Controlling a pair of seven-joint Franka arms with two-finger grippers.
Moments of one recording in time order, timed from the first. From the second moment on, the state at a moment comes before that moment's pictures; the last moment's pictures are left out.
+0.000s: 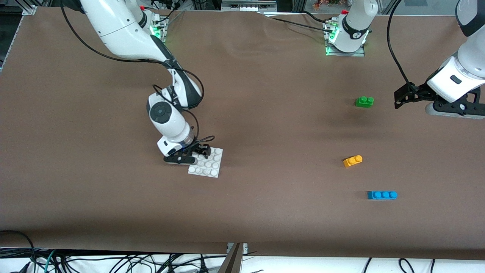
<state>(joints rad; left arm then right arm) -0.03 0.01 -0.03 -1.70 0.03 1.71 0.03 0.43 0.70 0.07 -1.76 0.00 2.68 0.57</state>
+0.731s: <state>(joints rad) -0.03 0.01 -0.03 -1.70 0.03 1.71 0.03 0.45 0.76 0.01 -1.72 -0.06 2.73 0.63</state>
